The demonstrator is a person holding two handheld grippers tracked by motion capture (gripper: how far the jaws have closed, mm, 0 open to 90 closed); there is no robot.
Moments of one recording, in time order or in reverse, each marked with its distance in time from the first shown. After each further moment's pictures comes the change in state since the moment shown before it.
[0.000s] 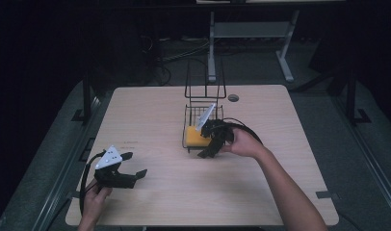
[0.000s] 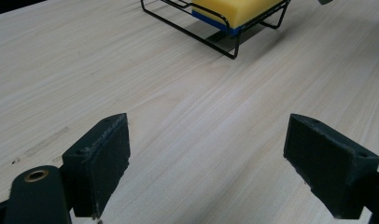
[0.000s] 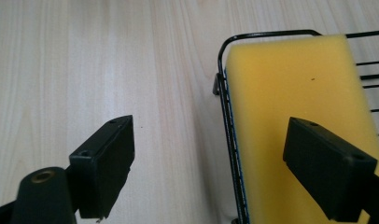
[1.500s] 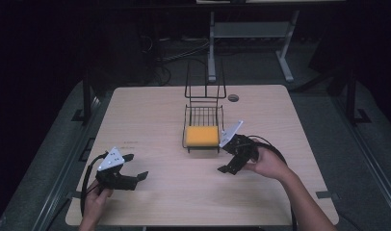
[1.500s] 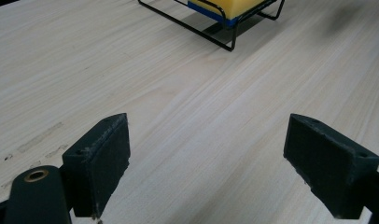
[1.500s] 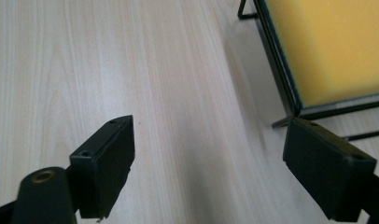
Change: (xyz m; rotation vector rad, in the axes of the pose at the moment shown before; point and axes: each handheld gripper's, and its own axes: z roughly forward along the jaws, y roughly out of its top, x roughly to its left) left arm -0.005 -0.002 0.003 0.024 -0.002 0.007; right arm 0.041 -0.069 -0.024 -0.019 -0.060 0.068
